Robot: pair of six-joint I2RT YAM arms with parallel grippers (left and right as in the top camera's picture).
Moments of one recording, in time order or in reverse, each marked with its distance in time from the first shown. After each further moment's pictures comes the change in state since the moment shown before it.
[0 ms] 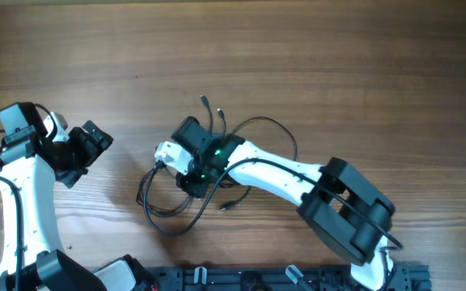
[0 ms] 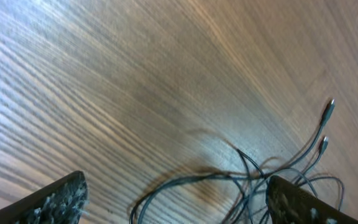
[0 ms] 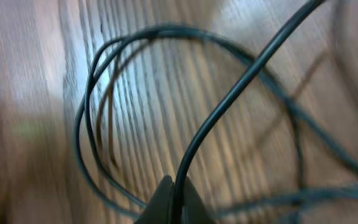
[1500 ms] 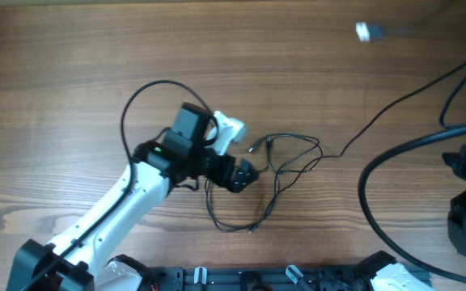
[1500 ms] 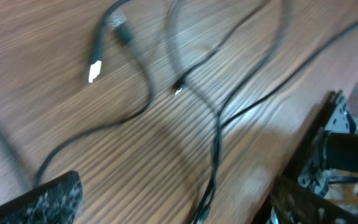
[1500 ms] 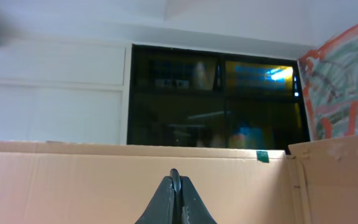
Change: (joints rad) left arm -0.982 0.002 -0.135 0.385 0.245 0.254; right arm -0.426 -0.901 0.329 0.731 0.960 -0.328
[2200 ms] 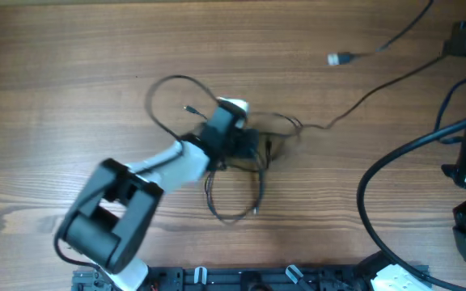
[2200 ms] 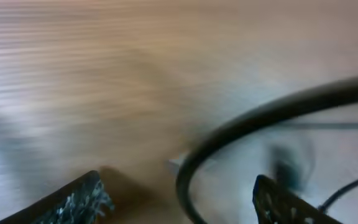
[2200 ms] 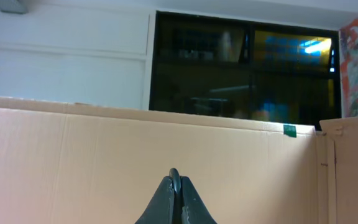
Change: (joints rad) left arm -0.035 0.414 0.030 0.447 -0.458 -0.377; right arm -0.002 -0.026 0.001 -0.227 -0.040 0.091
